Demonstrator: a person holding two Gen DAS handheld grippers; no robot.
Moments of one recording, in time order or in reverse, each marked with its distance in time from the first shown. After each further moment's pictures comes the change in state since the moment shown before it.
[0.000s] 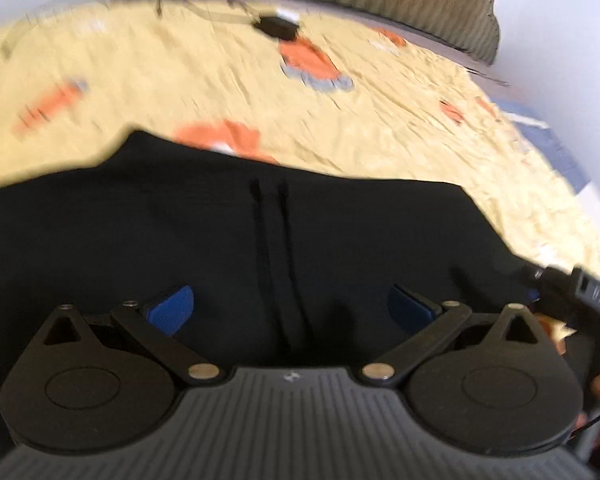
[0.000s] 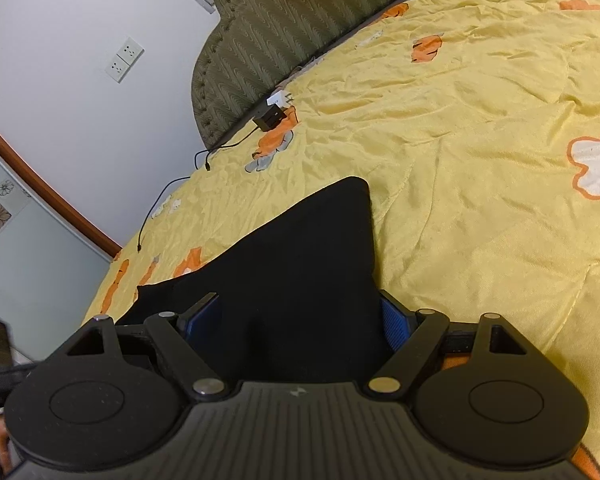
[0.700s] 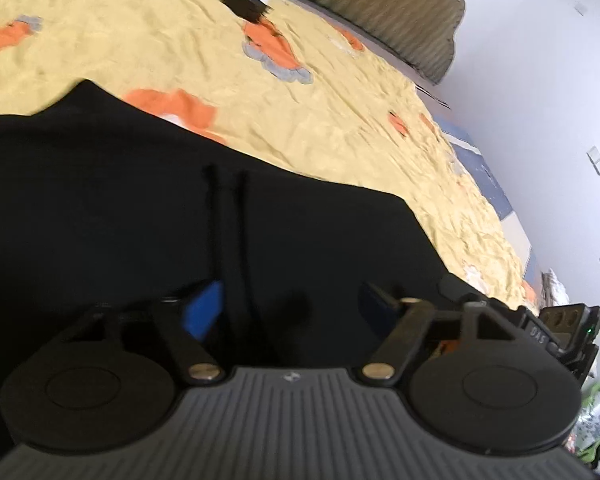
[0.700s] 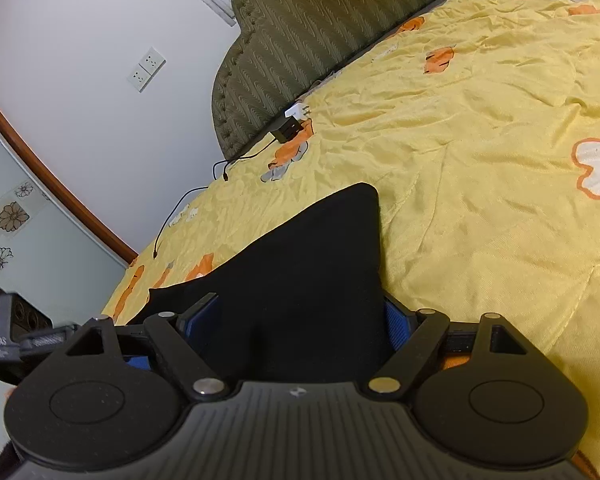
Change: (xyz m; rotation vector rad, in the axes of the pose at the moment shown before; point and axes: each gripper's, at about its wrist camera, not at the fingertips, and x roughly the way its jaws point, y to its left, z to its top) left arm 0.009 0.026 0.005 -0.096 0.030 -0.255; right arm -0.004 -0.006 -0.008 -0.024 -0.046 0.056
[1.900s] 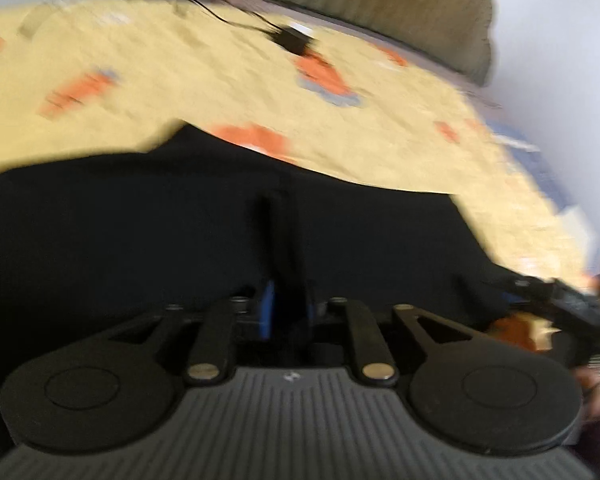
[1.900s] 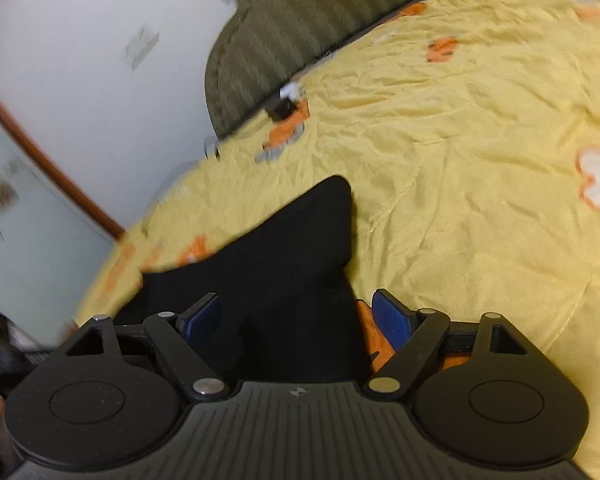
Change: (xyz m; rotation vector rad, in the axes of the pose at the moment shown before) left arm -0.049 -0.009 -0.018 0.099 -0.105 0.286; right arm 0.004 0.017 0.009 -0.061 0.097 -0.083
